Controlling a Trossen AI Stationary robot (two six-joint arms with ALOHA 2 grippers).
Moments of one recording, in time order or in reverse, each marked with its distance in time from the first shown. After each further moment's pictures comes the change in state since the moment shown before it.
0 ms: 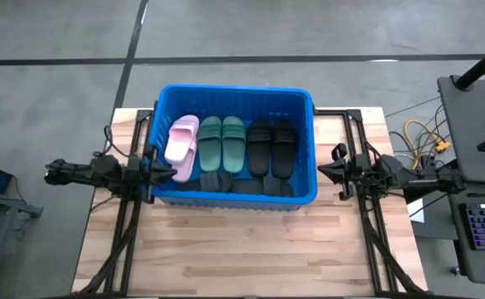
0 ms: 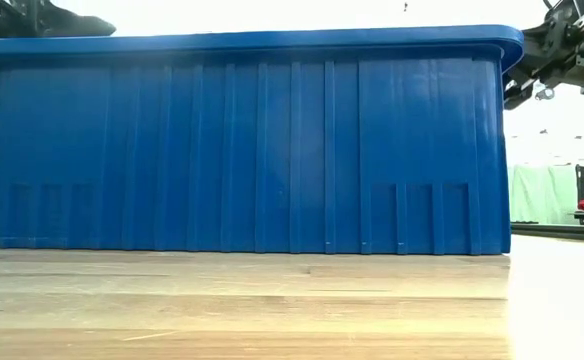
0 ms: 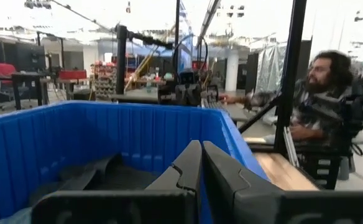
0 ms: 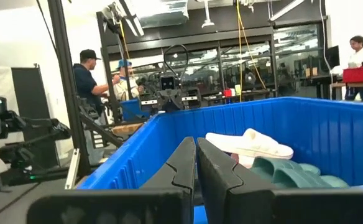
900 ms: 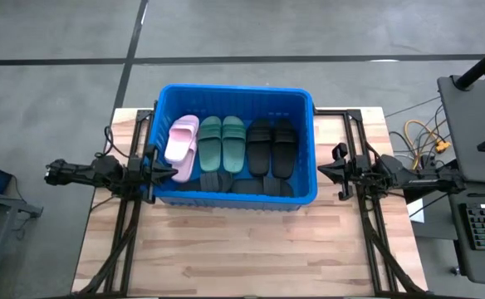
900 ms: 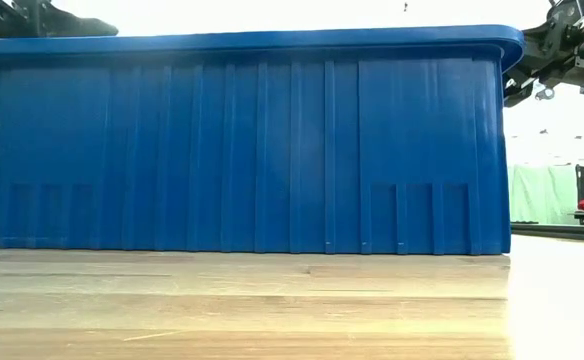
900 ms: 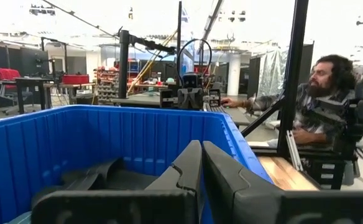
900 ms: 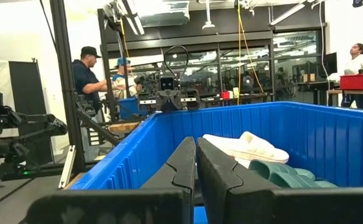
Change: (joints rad) left arm 0.000 0.008 -0.025 0.030 -0.006 0.004; right arm 0.000 0.000 0.000 0.002 0.000 -0.048
